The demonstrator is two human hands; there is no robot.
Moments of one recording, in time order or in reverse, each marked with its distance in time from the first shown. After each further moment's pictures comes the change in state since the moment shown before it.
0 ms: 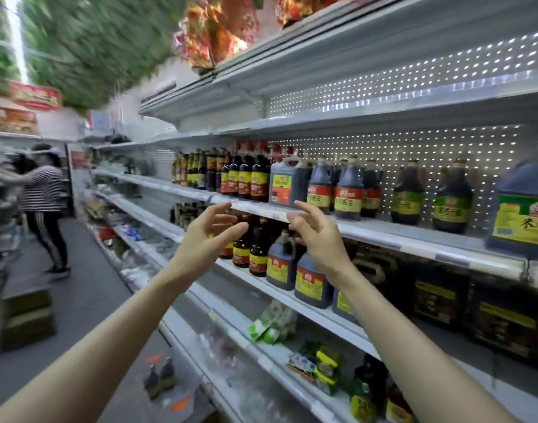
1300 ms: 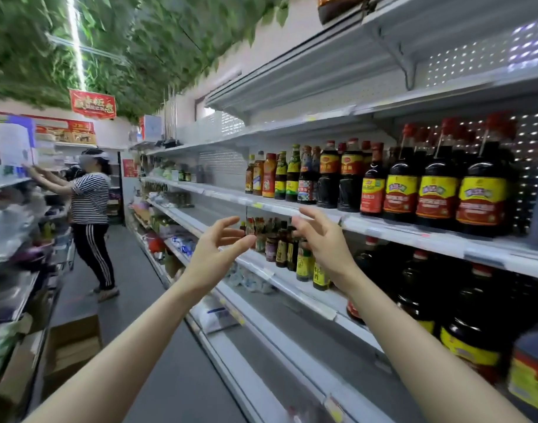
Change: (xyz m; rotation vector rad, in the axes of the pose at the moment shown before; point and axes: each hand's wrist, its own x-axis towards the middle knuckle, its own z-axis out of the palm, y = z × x) left_hand 0.319 -0.425 -0.408 0.087 0.151 -0.077; right_hand 0.401 0.210 0.538 0.064 -0.122 -0.007
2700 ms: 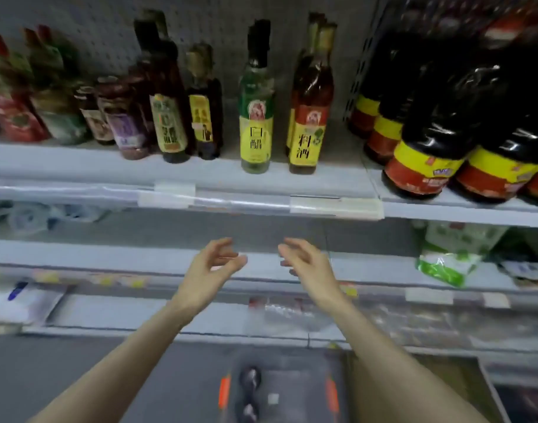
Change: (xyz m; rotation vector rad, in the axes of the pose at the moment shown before) left_hand 0.321 -0.613 0.136 -0.272 -1.010 -0.445; right_hand 0.194 0.520 0.196 -0.188 0.712 0.824
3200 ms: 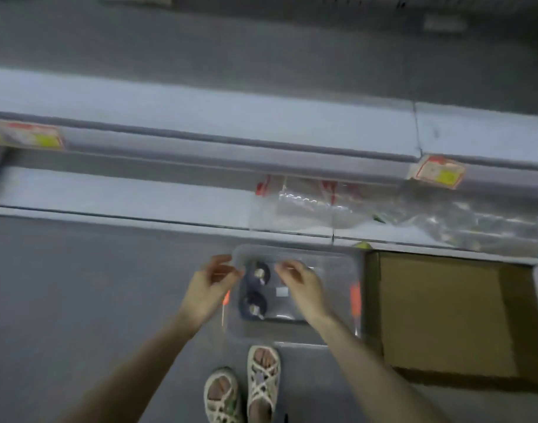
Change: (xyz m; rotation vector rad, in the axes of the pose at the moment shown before) left_hand -0.010 -0.369 0.066 0.070 -0.053 -0.527; right_hand -0.010 0.375 0.100 -0.073 -0.030 0.513
